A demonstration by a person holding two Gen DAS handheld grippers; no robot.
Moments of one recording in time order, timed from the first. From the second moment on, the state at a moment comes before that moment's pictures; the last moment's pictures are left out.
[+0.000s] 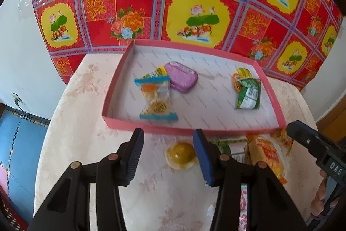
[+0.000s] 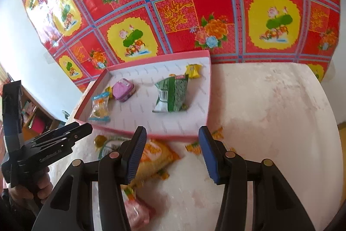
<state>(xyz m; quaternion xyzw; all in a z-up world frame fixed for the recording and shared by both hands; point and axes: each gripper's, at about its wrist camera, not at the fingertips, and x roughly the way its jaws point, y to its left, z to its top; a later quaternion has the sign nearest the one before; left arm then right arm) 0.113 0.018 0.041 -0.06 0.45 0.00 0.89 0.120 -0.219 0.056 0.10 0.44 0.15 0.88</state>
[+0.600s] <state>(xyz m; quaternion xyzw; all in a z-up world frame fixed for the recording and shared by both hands) 0.110 -0.002 0.011 -0.04 0.47 0.00 0.88 0.101 -0.232 0.047 0.13 0.46 0.15 0.86</state>
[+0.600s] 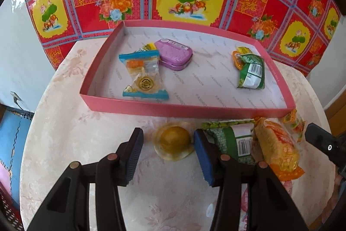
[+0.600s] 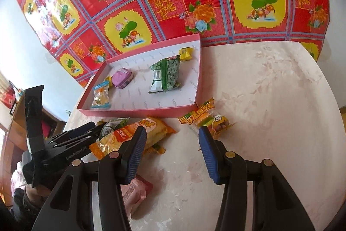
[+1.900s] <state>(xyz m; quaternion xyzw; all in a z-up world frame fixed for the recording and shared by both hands) 0.077 0.036 0.017 -0.08 0.44 -0.02 0.89 0.127 -0.145 0.042 0.05 0.53 0.12 0.84</state>
